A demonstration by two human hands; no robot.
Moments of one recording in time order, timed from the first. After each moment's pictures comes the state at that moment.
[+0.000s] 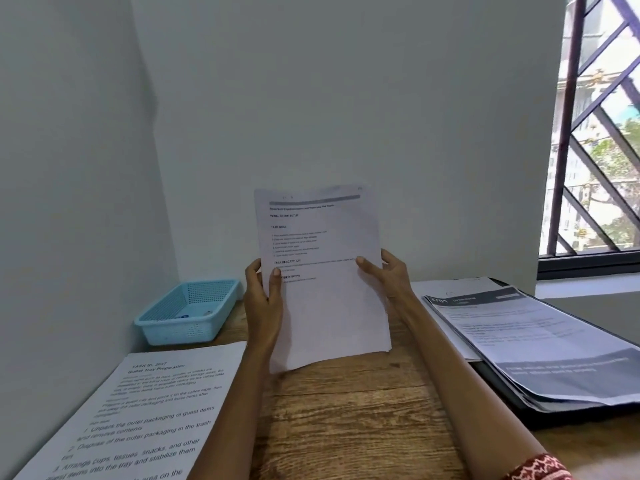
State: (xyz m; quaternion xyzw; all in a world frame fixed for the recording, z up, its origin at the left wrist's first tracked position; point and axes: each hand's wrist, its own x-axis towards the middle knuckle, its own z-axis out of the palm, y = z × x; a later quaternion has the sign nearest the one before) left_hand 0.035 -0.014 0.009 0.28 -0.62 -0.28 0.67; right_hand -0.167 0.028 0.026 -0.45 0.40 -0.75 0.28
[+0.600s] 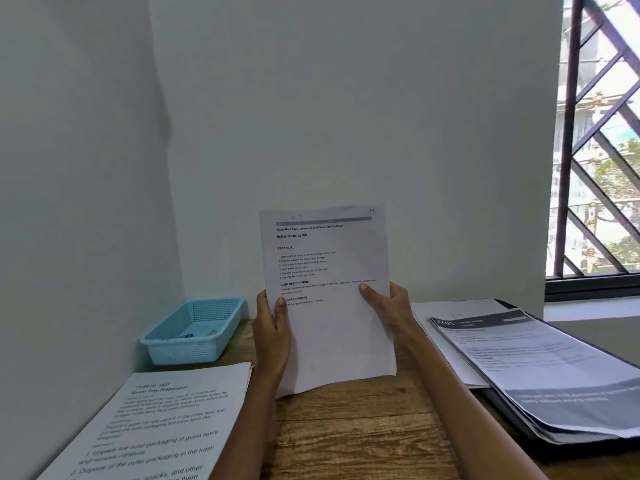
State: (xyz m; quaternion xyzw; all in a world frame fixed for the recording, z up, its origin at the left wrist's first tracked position) left_hand 0.032 -0.020 -0.003 0.28 -0.63 -0.25 0.68; right_hand -0.159 0.029 0.019 -0.45 0.41 -0.74 0.29
